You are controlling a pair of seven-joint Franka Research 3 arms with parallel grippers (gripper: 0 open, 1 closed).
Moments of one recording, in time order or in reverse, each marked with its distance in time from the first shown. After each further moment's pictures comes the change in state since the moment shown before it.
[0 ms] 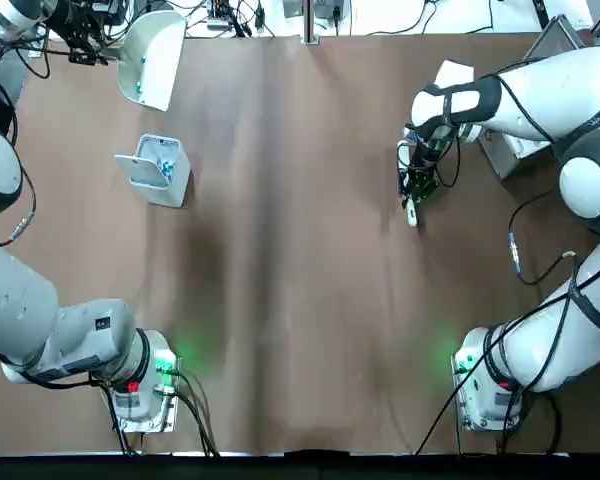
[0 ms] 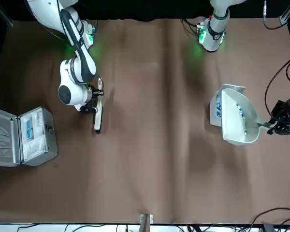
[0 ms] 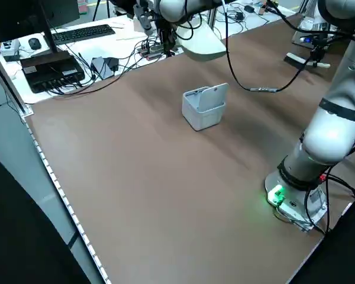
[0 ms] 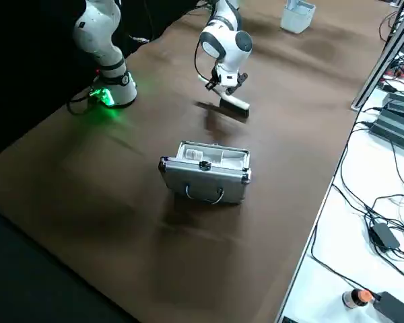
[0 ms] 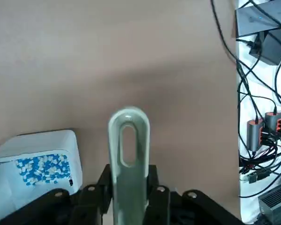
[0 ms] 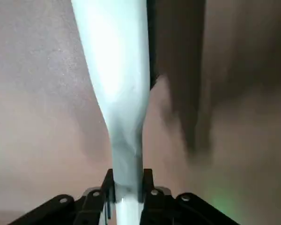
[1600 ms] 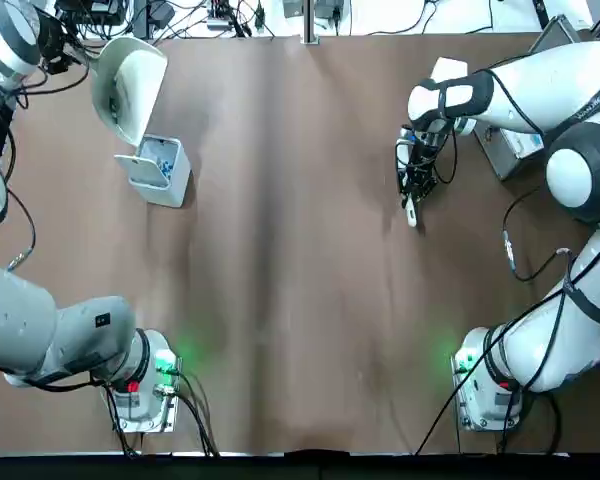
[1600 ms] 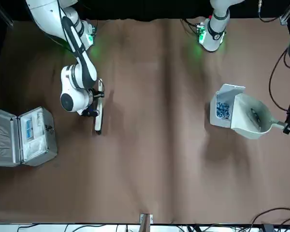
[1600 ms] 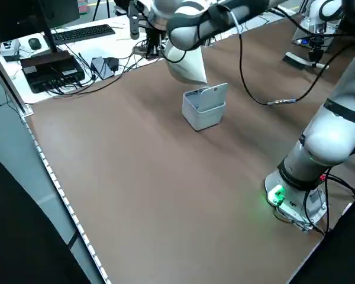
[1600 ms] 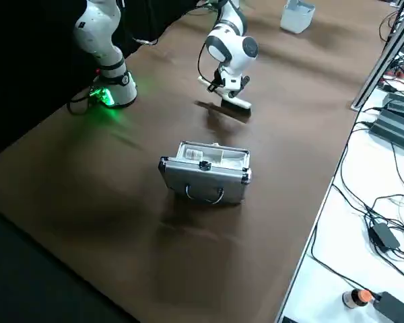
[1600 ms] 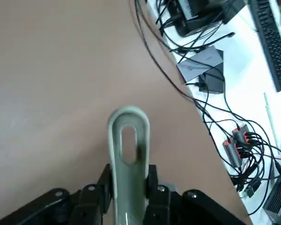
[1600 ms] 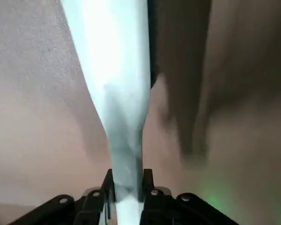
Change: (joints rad) left arm 0.049 -0.149 -0.002 -0.293 -0.028 0.479 0.440; right arm -0.001 0.066 -0.012 0.077 -0.013 -0.081 -0.022
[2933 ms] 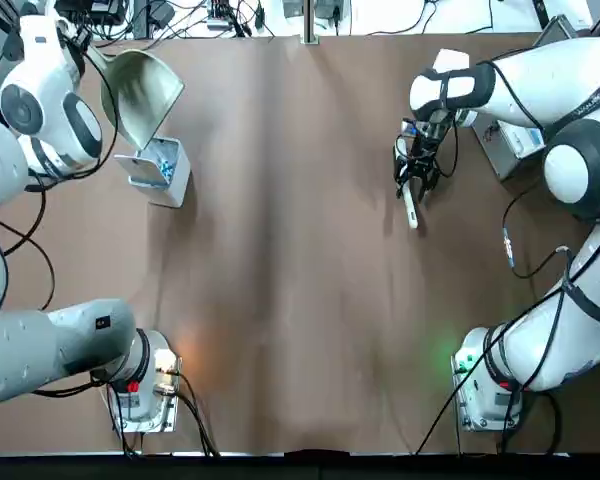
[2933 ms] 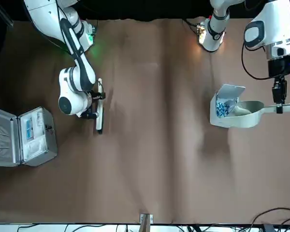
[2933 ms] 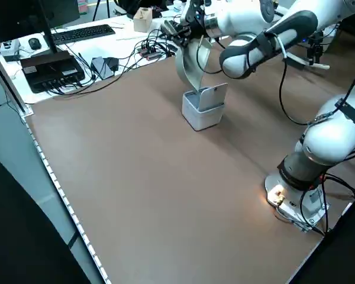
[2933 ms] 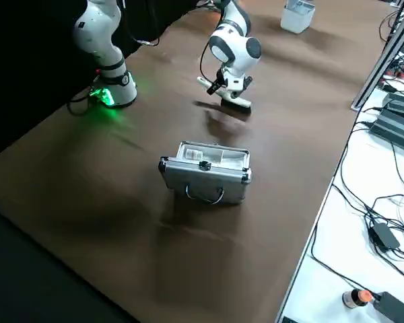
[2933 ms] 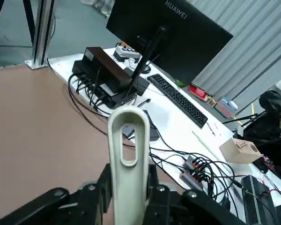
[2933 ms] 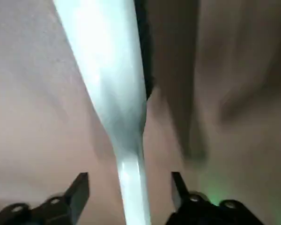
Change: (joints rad) left arm -0.035 -0.241 -0.210 -0.512 0.000 0.884 0.134; right arm -0.017 0.016 -0.006 0.061 0.000 -0.056 0.000
